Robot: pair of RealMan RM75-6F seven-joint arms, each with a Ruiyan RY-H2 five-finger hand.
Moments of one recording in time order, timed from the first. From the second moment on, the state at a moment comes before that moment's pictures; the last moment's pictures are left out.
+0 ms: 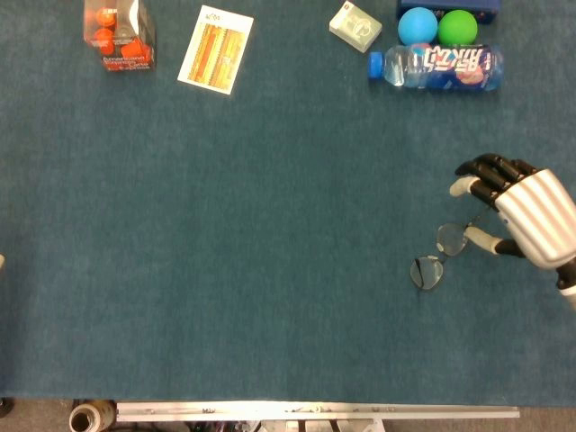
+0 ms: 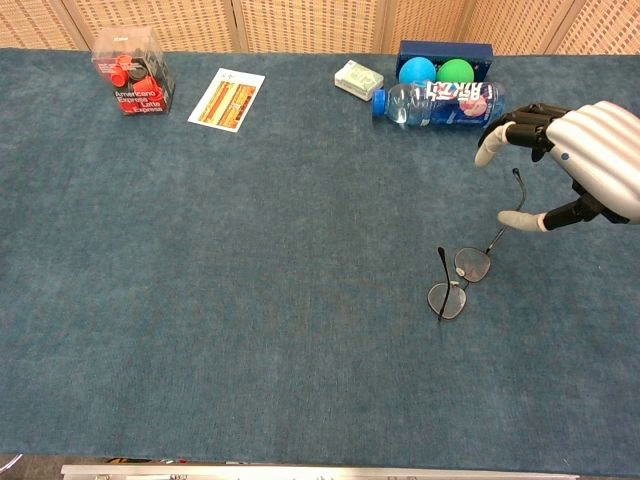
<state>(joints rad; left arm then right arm) -0.07 -1.16 -0.03 -1.53 1.46 1.45 0.06 0.37 -1.34 -0.02 -1.59 -1.71 1.37 -0.14</state>
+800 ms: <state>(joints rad) -0.06 -1.16 -0.03 -1.53 1.45 1.46 0.06 0.41 -1.39 0.08 -1.31 -1.73 1.41 -0.21</state>
